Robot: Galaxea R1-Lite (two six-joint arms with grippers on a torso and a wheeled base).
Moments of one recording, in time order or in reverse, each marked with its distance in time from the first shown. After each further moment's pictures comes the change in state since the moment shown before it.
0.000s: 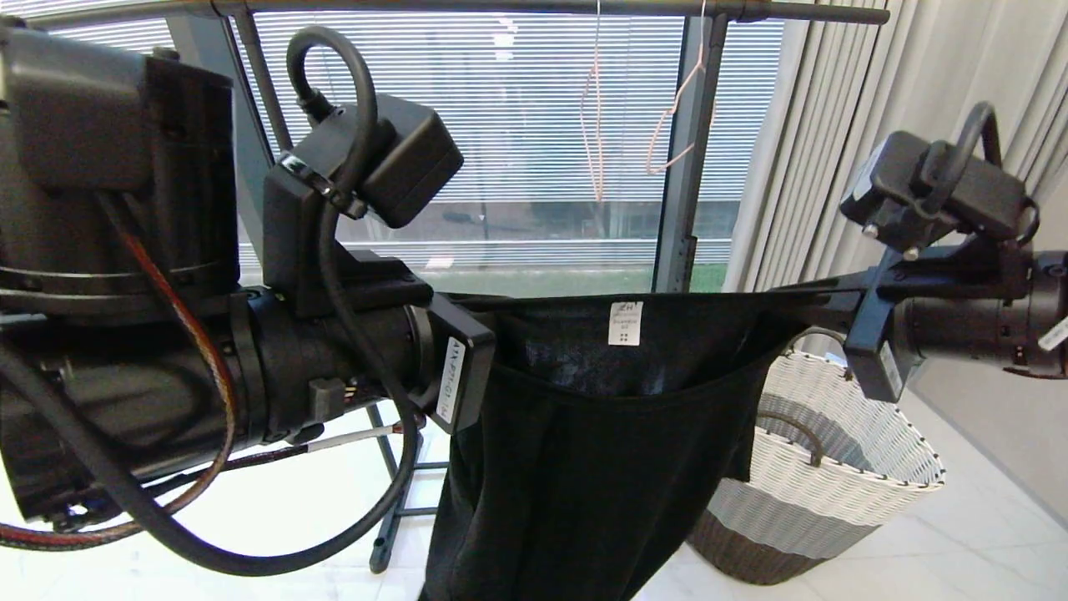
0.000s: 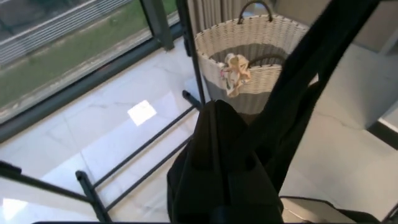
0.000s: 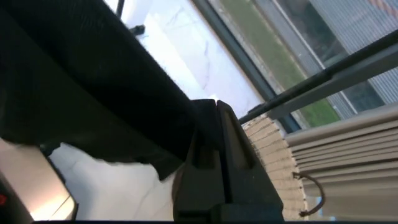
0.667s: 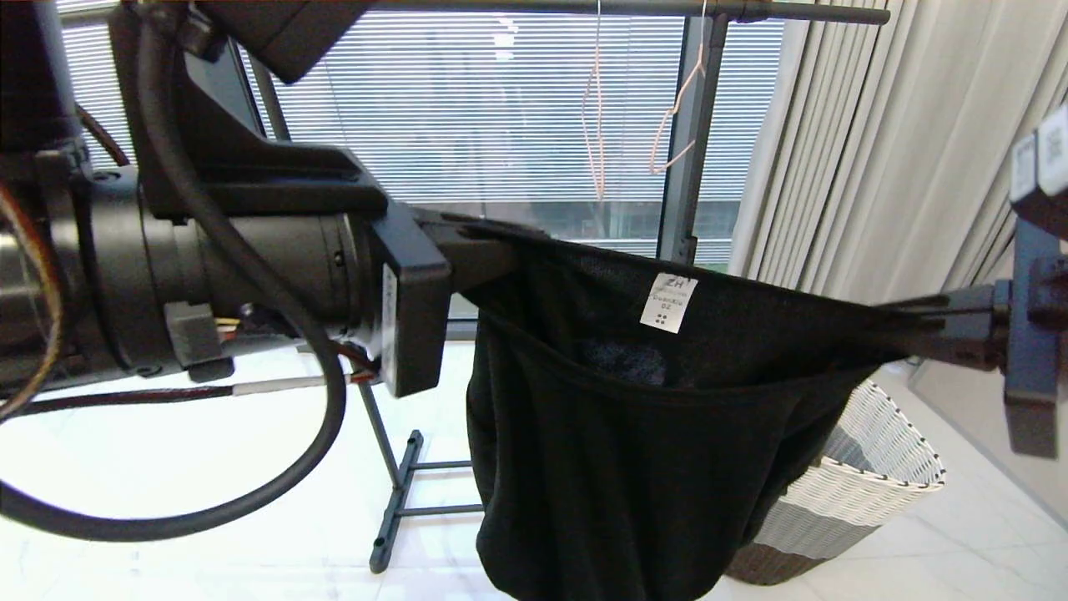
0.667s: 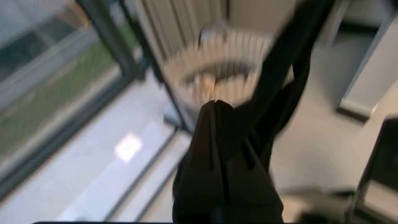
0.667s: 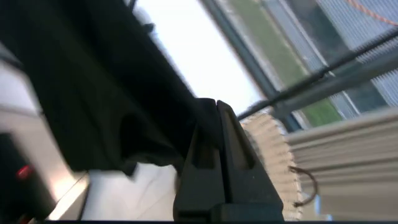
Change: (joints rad) left arm 0.002 -0.037 -0.133 0.040 -0.241 0.129; right arm 0.091 -0.163 -0.025 0.247 0.007 -0.010
